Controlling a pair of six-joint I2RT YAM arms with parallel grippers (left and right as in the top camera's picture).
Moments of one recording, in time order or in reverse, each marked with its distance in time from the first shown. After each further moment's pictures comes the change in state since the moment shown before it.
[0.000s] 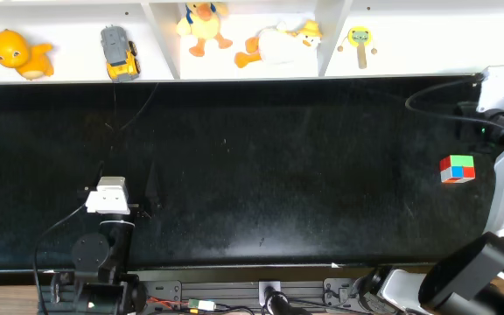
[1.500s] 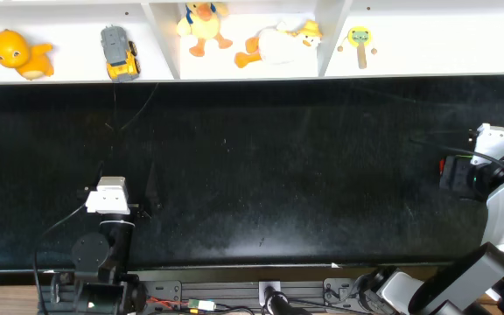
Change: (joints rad) left arm 0.000 0.000 0.000 0.000 0.000 0.000; right arm -0.156 -0.091 -0.291 0.014 0.100 -0.035
